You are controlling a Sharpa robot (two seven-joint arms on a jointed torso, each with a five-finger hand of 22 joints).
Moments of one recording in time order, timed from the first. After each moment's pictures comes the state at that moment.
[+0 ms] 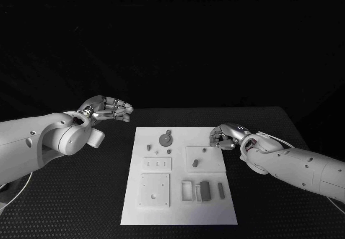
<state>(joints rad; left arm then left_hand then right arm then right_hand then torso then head) 1.46 -0.89 -0.24 1.39 -0.24 -0.25 0.18 1.54 -0.11 0.06 0.29 0.05 0.76 0.19 0.34 0.43 1.06 0.17 0.10 0.11 0.97 0.12 0.29 0.70 0.05 0.98 0.02 0.14 0.62 1.07 -0.74 -0.04 1.11 -1.44 -0.44 0.08 1.09 -0.08 0.55 -0.28 0.05 0.93 0.13 0.30 0.50 1.18 0.05 0.37 0.61 1.25 -0.07 1.28 0.88 0.22 1.16 -0.01 0.84 1.31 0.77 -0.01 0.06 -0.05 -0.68</state>
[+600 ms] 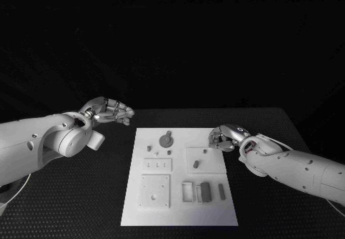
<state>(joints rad) 1.46 -0.89 -0.24 1.40 -0.32 -0.24 0.15 1.56 -0.07 0.08 0.29 0.06 0.86 0.17 0.36 0.43 1.16 0.12 0.12 0.15 1.03 0.08 0.31 0.74 0.05 1.02 -0.01 0.15 0.65 1.08 -0.74 -0.04 1.13 -1.44 -0.48 0.08 1.09 -0.08 0.55 -0.28 0.05 0.95 0.12 0.31 0.51 1.19 0.04 0.37 0.62 1.27 -0.09 1.28 0.88 0.22 1.17 -0.02 0.84 1.31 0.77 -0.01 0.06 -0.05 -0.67</state>
